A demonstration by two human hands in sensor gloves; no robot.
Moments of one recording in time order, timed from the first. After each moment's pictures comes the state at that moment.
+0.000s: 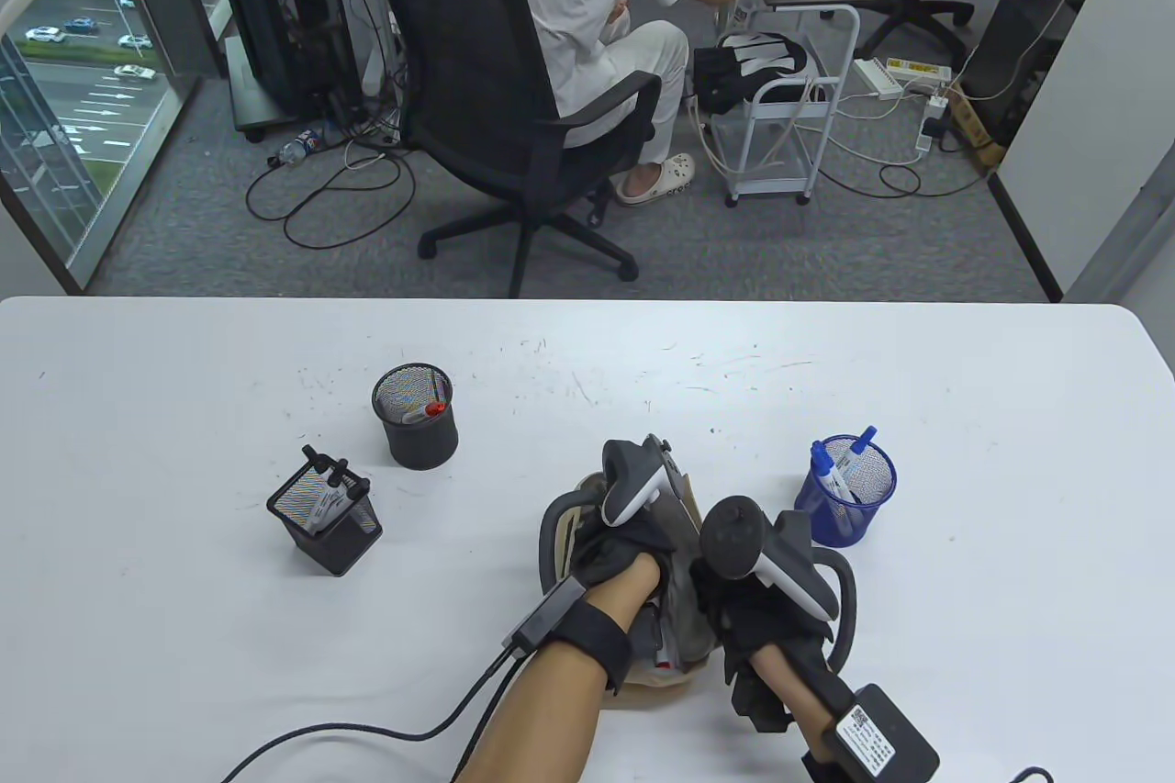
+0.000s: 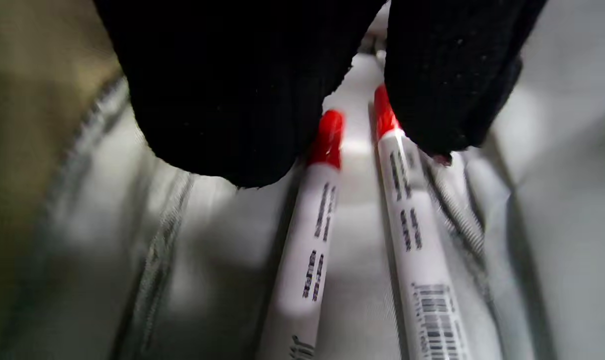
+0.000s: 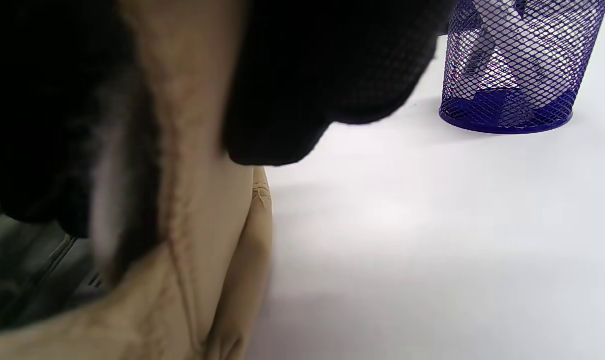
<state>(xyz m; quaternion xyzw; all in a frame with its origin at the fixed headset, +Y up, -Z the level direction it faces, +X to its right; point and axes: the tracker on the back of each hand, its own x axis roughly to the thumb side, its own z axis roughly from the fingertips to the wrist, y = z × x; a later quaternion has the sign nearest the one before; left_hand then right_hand) 0.010 -0.740 -0.403 -0.35 0.10 0.00 0.93 0.131 -0.700 -0.332 0.02 0.14 0.98 0.12</state>
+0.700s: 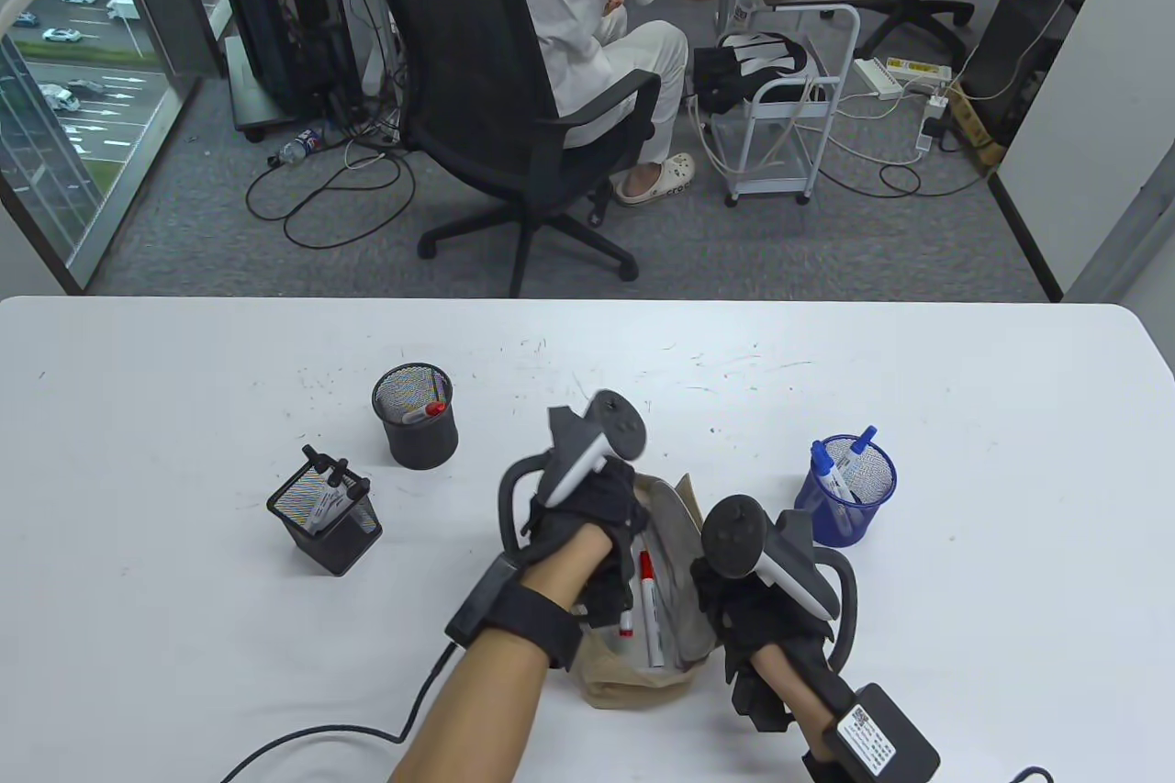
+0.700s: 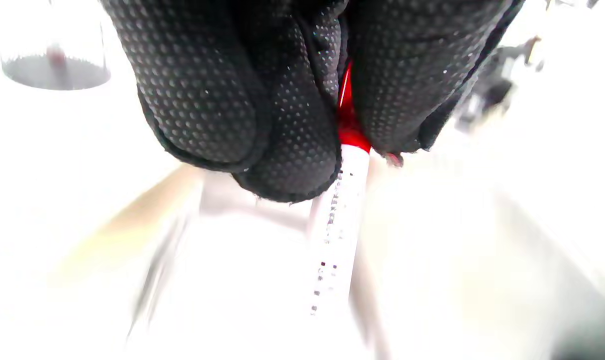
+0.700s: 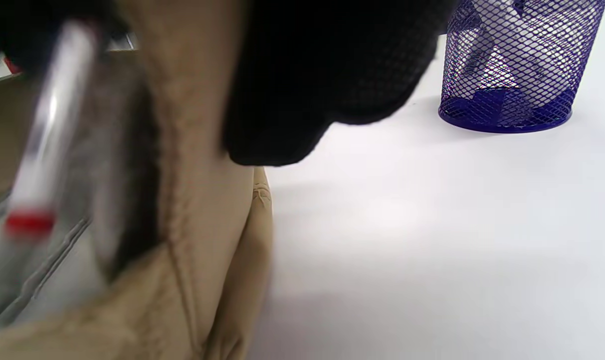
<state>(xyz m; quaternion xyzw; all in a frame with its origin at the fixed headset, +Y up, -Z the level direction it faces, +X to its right) -0.064 -0.639 -0.417 -0.16 0.03 0.21 0.96 0.132 -0.699 -0.332 0.02 0.14 0.98 0.12</state>
